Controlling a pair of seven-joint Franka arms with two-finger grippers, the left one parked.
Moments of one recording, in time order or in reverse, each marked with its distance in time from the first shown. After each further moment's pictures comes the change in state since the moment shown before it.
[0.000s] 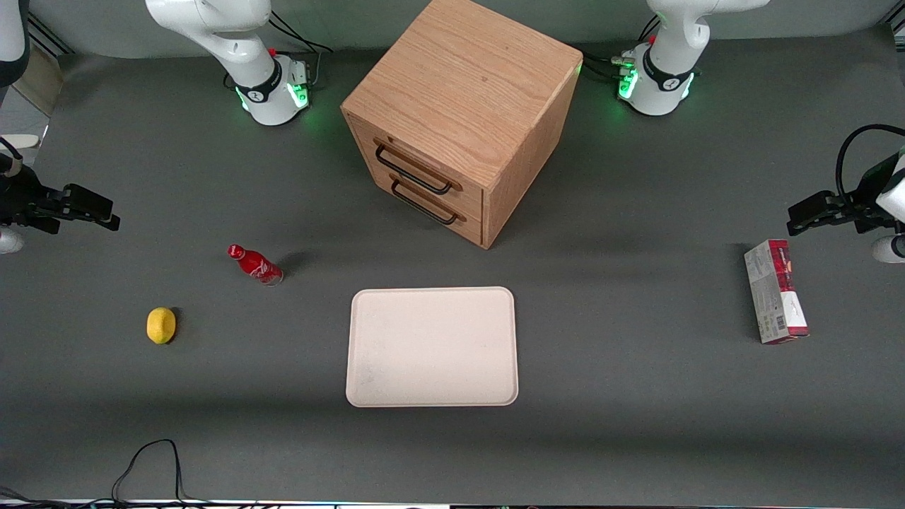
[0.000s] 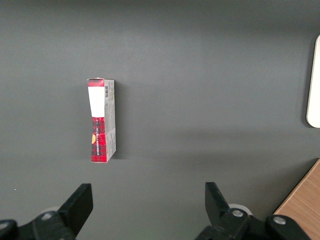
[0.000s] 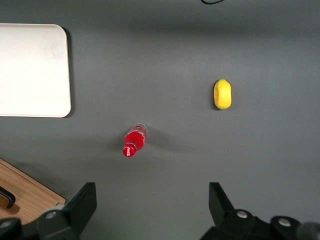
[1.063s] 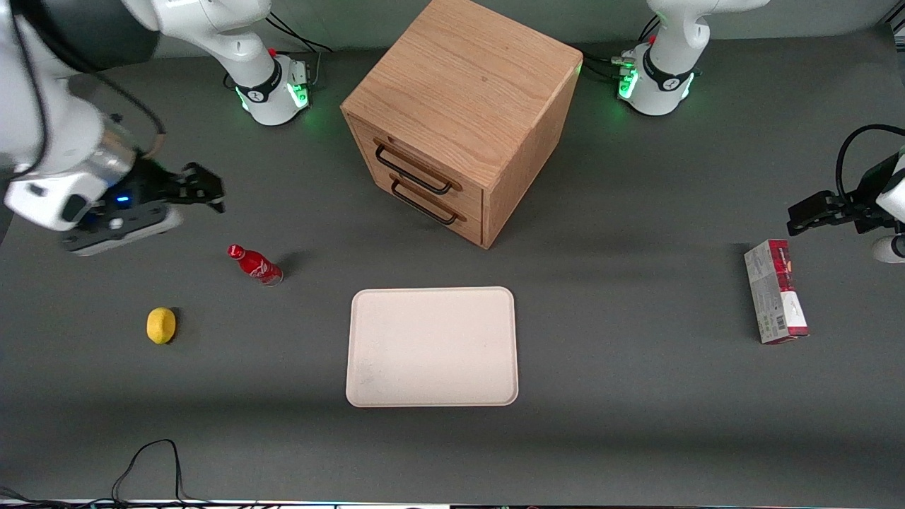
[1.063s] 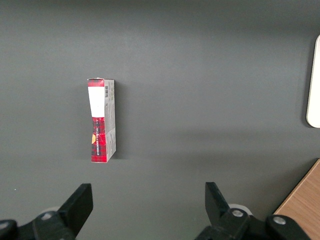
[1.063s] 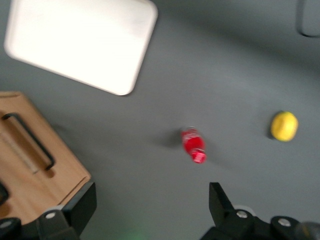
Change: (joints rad) arm 0.298 0.029 0.029 0.000 0.022 0.001 -0.039
